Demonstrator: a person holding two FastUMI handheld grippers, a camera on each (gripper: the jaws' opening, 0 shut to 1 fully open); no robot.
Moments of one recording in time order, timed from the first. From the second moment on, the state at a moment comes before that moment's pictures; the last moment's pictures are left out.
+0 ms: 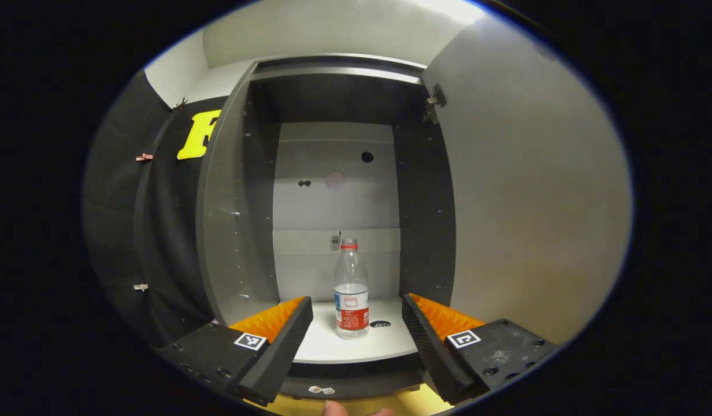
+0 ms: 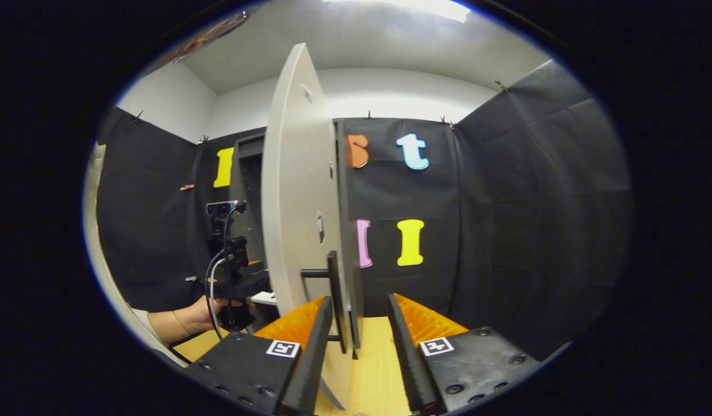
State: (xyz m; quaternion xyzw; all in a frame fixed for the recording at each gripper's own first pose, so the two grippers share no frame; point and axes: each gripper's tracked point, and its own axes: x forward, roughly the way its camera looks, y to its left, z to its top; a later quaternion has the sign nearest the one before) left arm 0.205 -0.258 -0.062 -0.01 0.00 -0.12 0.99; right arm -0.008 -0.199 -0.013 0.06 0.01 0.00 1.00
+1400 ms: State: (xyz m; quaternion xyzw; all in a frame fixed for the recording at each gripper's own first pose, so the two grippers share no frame) left arm 0.362 -0.277 -0.129 -0.01 0.03 -0.09 1.00; right arm 0.045 -0.291 -0.048 0.03 0.01 -0.11 0.99
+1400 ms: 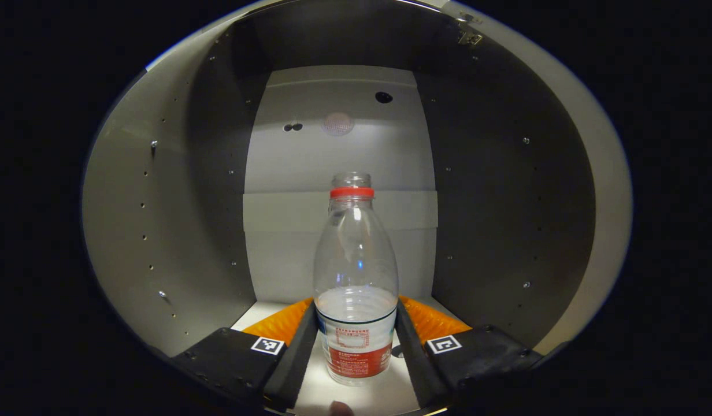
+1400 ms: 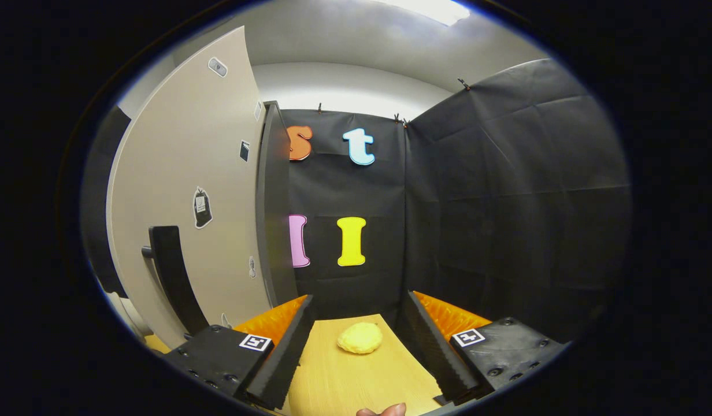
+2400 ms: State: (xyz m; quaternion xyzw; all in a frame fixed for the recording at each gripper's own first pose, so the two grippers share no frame) left arm 0.133 -0.122 -0.101 -0.02 -0.01 -0.10 1.00; right arm 0.044 -0.254 -0.024 0.03 -0.01 -0.09 0.99
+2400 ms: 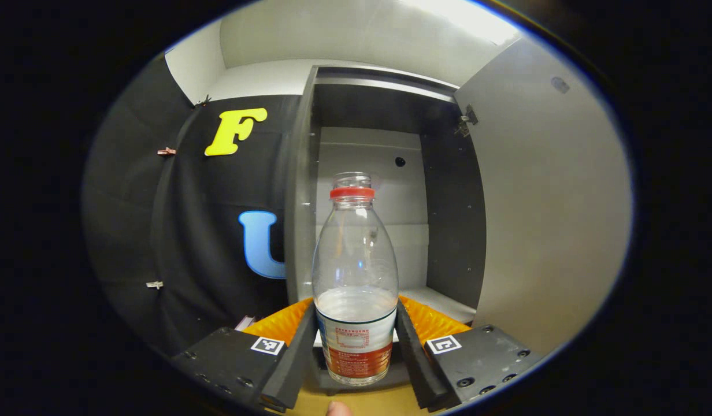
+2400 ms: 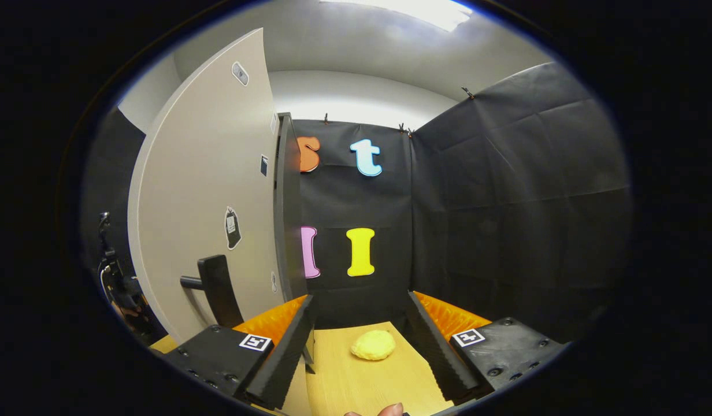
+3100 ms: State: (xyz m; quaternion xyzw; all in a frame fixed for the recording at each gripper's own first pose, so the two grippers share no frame) left arm 0.024 -0.077 -0.263 -0.02 0.02 -0.11 0.99; right arm 0.023 -0.262 -0.014 0.03 -0.02 -0.15 0.99
